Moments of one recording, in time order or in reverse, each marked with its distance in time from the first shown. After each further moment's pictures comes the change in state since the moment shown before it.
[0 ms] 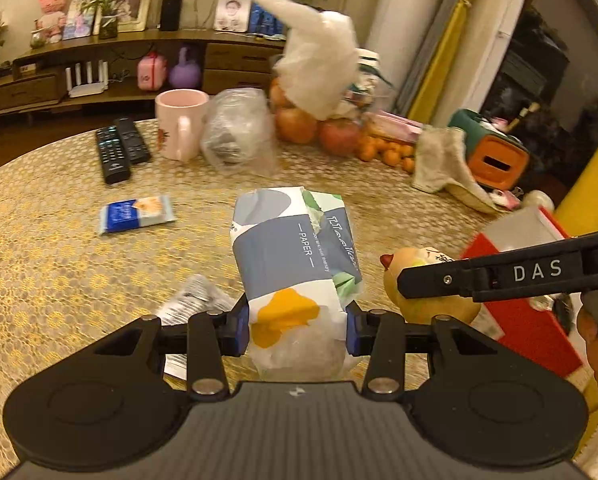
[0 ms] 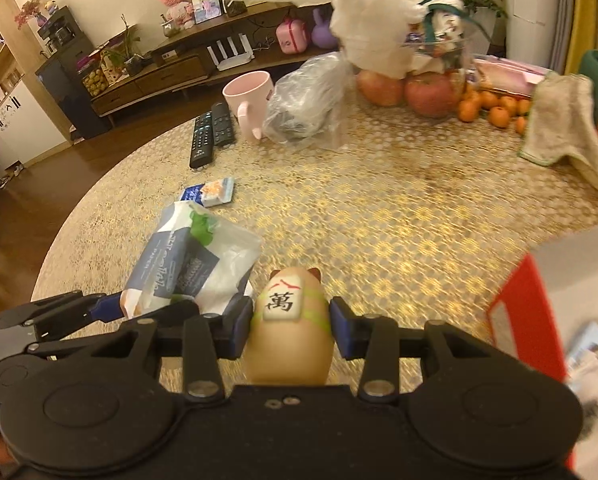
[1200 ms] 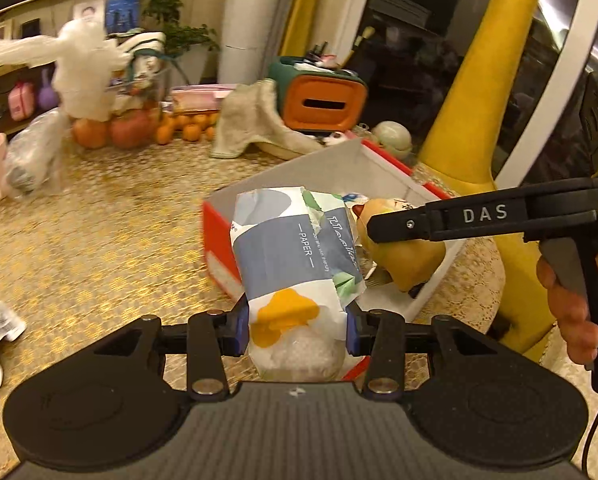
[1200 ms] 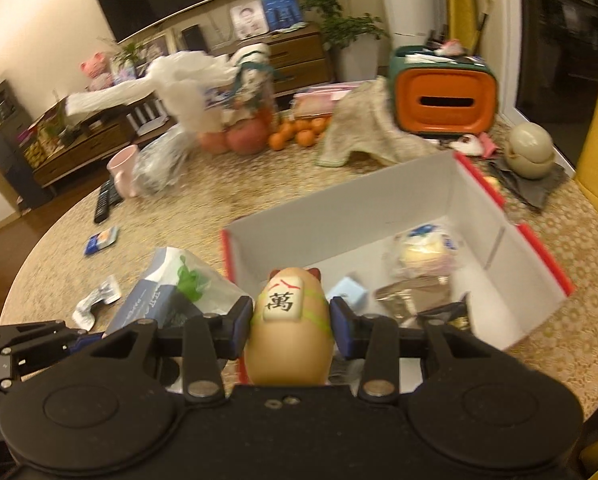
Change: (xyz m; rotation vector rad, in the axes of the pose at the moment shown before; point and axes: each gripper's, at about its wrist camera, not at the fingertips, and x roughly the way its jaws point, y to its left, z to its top) left arm 0.012 -0.227 -0.014 0.249 0.096 -0.223; right arm -0.144 -0.183 -0.067 0.167 -0.161 -0.146
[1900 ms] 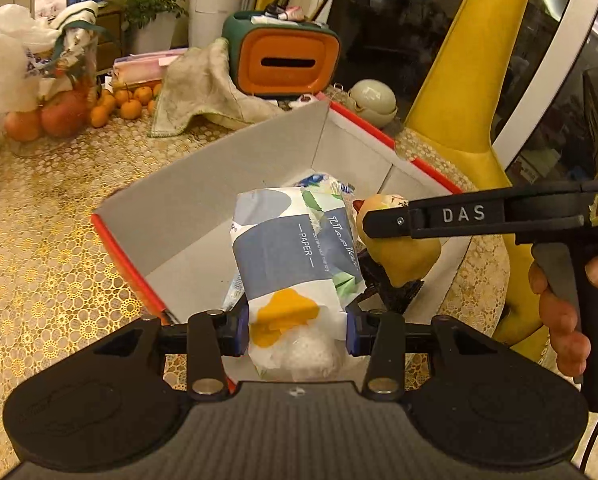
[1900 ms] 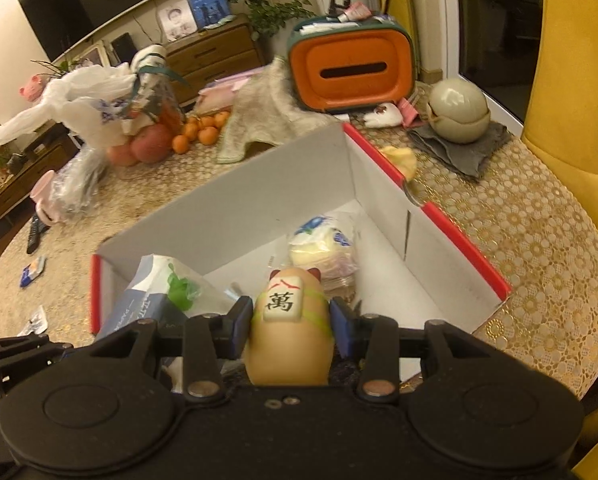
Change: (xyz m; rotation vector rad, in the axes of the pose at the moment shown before) left arm 0.098 -0.040 0.030 0.038 0.121 -0.025; right arm 0.040 -0.092 0.005 0.127 0.030 -0.106
